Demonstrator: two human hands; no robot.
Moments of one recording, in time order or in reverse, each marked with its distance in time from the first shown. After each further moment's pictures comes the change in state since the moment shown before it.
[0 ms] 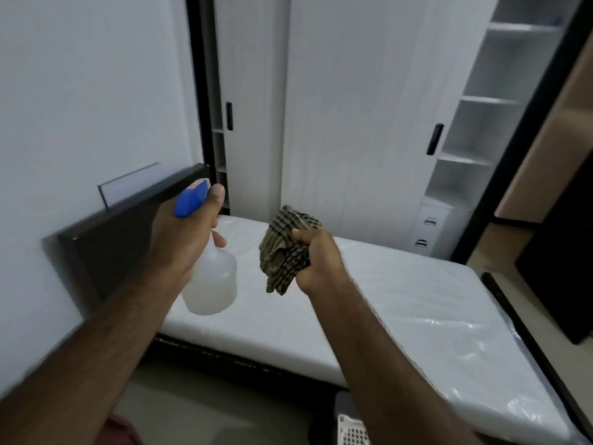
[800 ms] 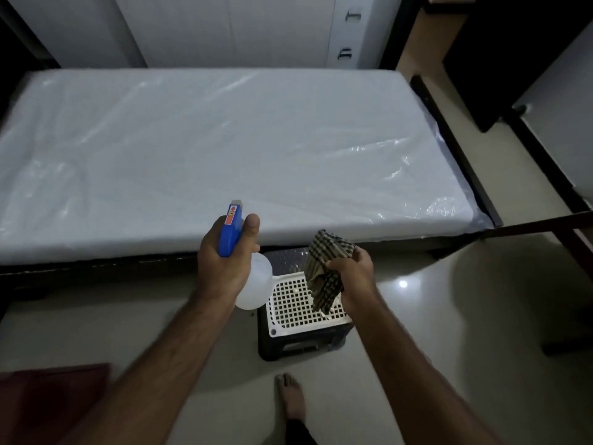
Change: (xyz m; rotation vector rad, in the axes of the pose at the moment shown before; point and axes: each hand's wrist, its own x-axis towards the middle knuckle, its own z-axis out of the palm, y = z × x) left_hand -0.177 -0.316 0.292 0.149 -0.470 -0.255; right_hand 0.083 0.164 -0.483 -0.072 0.691 0.115
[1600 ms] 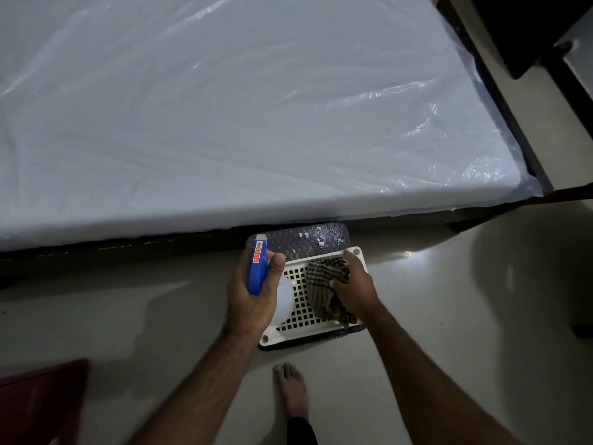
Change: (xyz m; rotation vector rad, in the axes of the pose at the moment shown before) left_hand 0.017 -0.202 0.098 -0.021 -0.123 -0.015; right_hand 0.177 0.140 -0.056 -0.939 -0.106 -0.209
